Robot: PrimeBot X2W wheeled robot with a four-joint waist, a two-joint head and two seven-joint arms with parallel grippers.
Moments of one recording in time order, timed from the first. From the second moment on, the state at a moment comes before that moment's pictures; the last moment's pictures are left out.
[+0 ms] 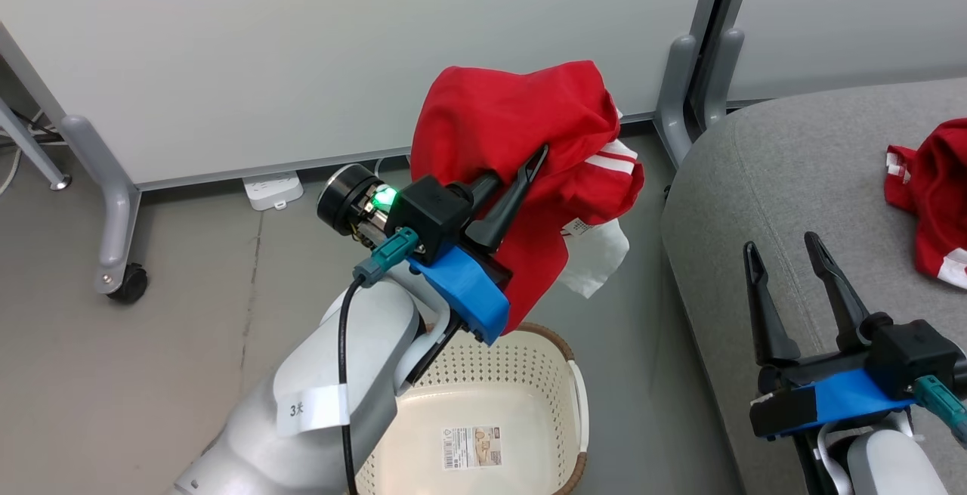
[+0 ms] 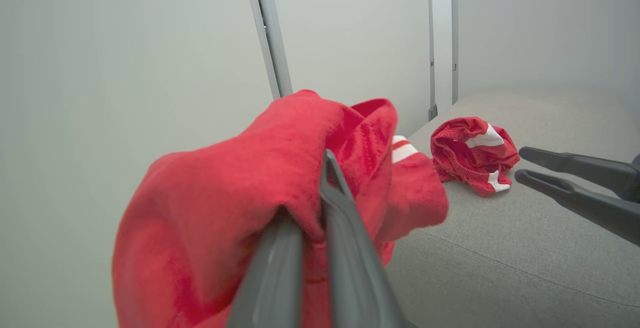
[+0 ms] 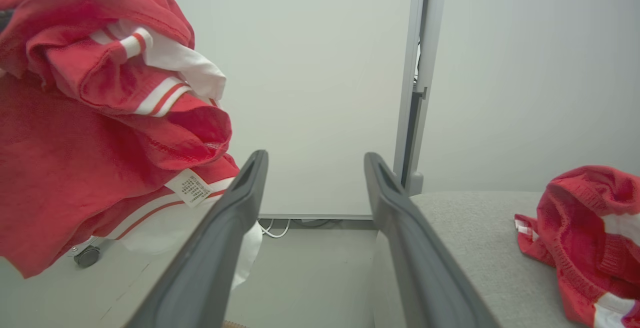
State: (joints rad) left arm -0.72 0.12 -0.79 0.50 -0.46 -0.13 -0.26; right arm -0.16 -0.10 -0.01 0.16 0.11 0.13 -0.26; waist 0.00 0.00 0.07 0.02
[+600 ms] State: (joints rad) left arm -0.72 0.13 -0.80 0.50 -0.47 -0.13 -0.26; right arm -0.14 -0.11 0.05 0.16 0.10 0.13 -0.26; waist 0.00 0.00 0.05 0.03
